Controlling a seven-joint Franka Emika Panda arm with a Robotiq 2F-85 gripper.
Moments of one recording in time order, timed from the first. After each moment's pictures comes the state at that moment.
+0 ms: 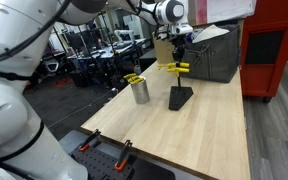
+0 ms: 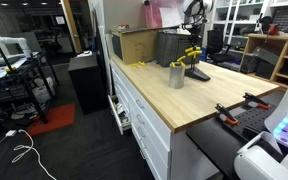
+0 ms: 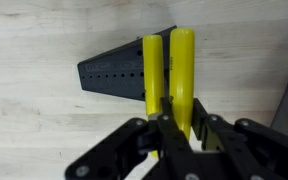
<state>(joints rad) -0.18 0.78 -0.16 -1.23 0.16 1.91 1.28</state>
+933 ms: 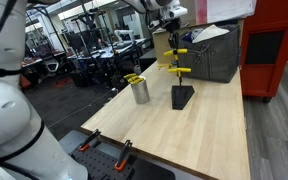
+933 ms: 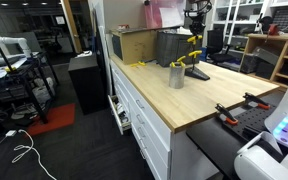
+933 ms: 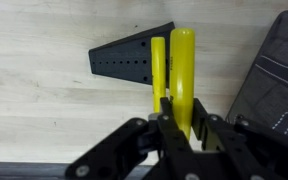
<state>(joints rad) -0.13 0.52 -0.18 -1.47 0.09 2.03 1.20</state>
